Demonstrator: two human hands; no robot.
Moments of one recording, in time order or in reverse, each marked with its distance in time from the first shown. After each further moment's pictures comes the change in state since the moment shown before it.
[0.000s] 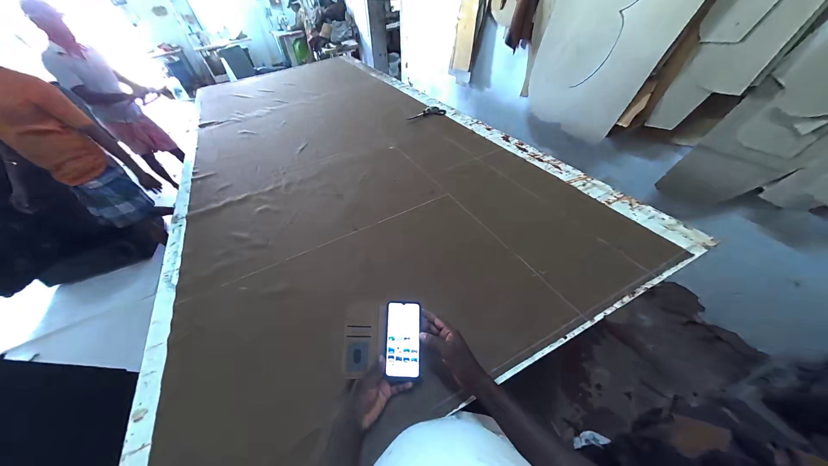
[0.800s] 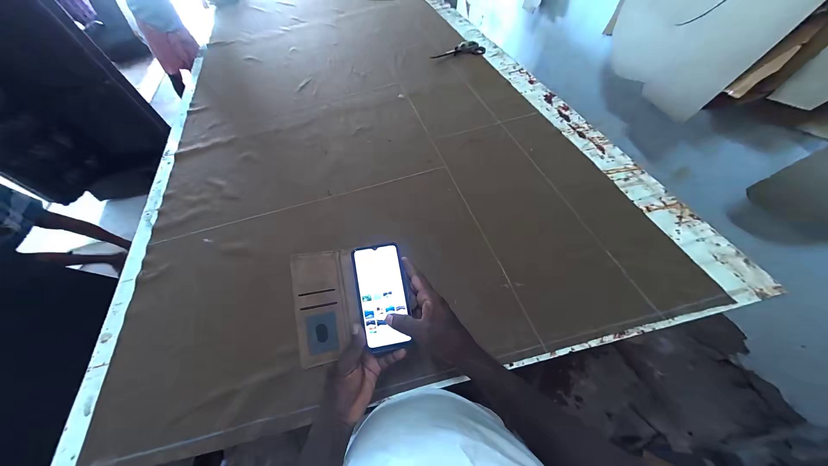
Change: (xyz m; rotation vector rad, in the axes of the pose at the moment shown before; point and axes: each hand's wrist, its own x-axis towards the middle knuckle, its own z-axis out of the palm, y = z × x) left_hand 0.069 -0.039 0.223 -0.134 0.272 0.400; right_hand 0.022 -0.145 -0.108 -0.189 -0.324 0.045
